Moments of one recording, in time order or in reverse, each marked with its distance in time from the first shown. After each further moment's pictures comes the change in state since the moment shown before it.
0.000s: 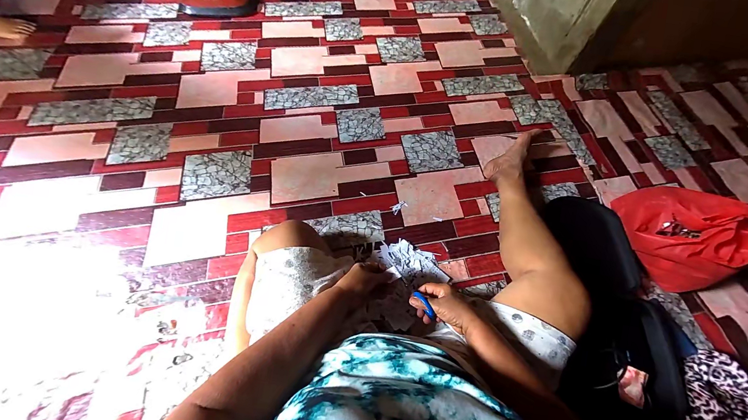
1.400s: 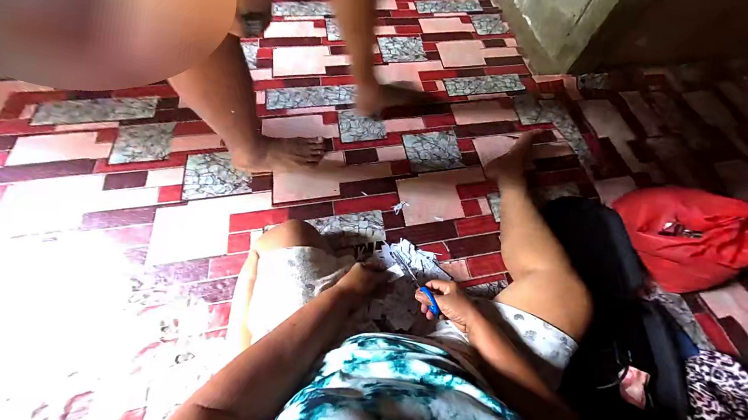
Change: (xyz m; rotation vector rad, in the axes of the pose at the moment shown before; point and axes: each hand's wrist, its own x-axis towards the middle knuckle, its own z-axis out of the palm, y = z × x) left_hand -0.003 0.000 0.000 0.041 0.013 0.016; right_hand -0.001 -0.003 -0.001 0.053 0.089 0.030
